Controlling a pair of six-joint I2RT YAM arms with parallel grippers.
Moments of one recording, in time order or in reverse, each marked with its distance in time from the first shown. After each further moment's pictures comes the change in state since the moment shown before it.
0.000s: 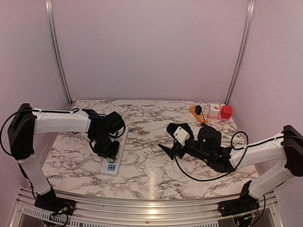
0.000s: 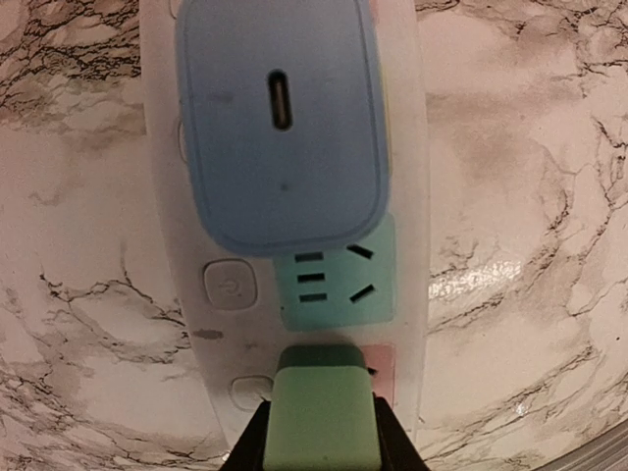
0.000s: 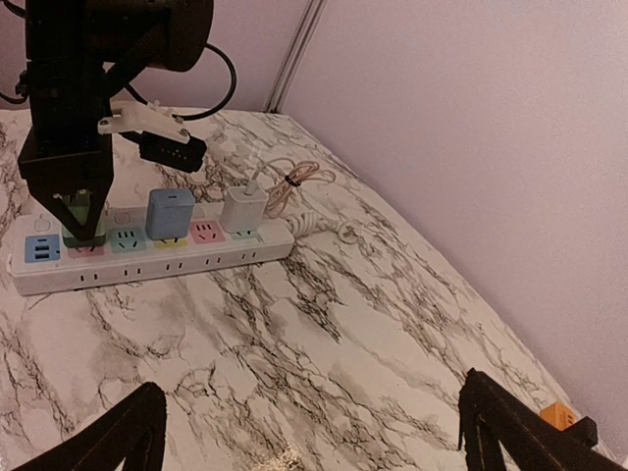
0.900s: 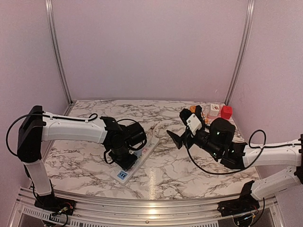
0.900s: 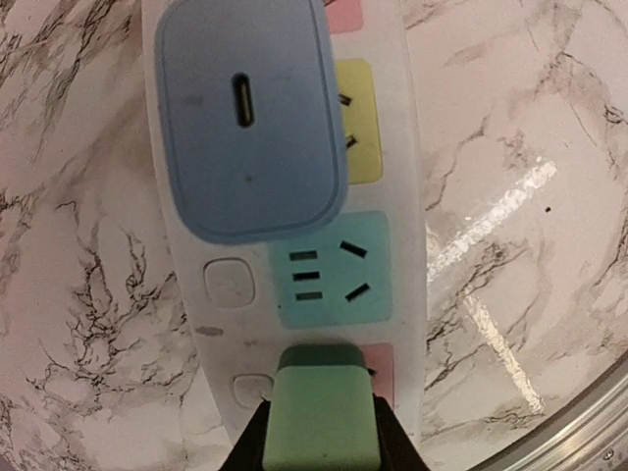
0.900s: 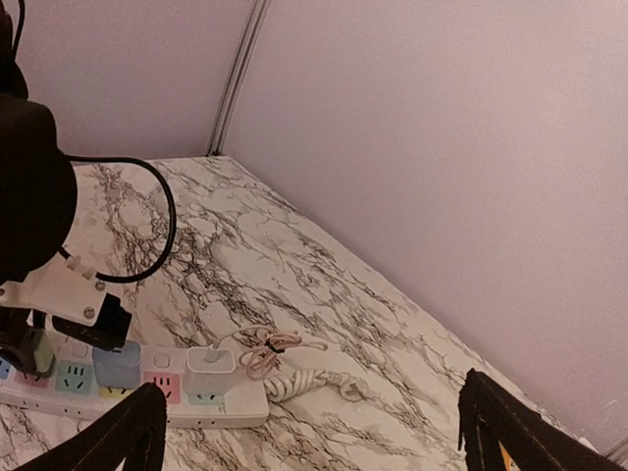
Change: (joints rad) left arm -0.227 0.091 0.127 -0.021 -0.056 0.258; right arm -0.023 -0.184 0.026 -0.112 0.086 0.034
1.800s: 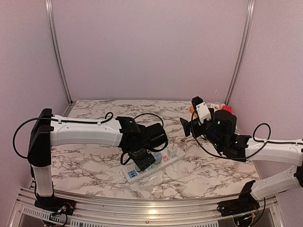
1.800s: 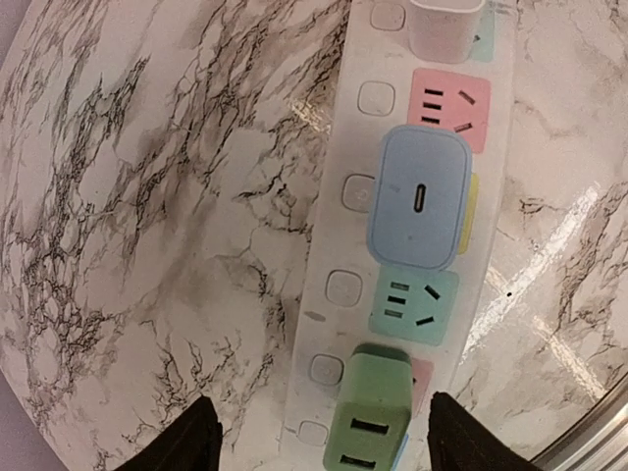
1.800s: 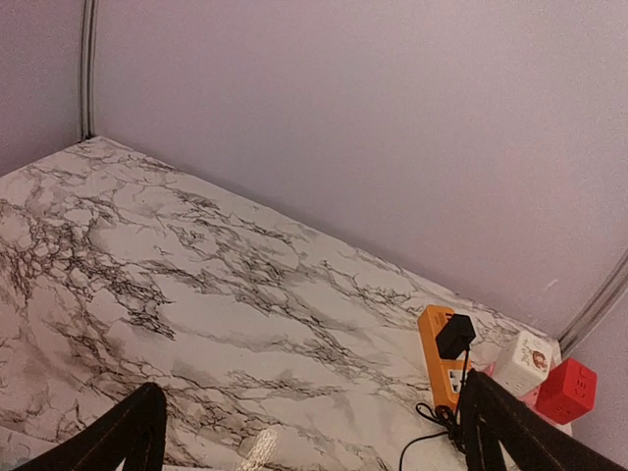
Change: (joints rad) left arm -0.153 0.143 0.288 -0.071 -0.237 0.137; right arm -0.127 -0.038 0.072 -0.181 0.212 0.172
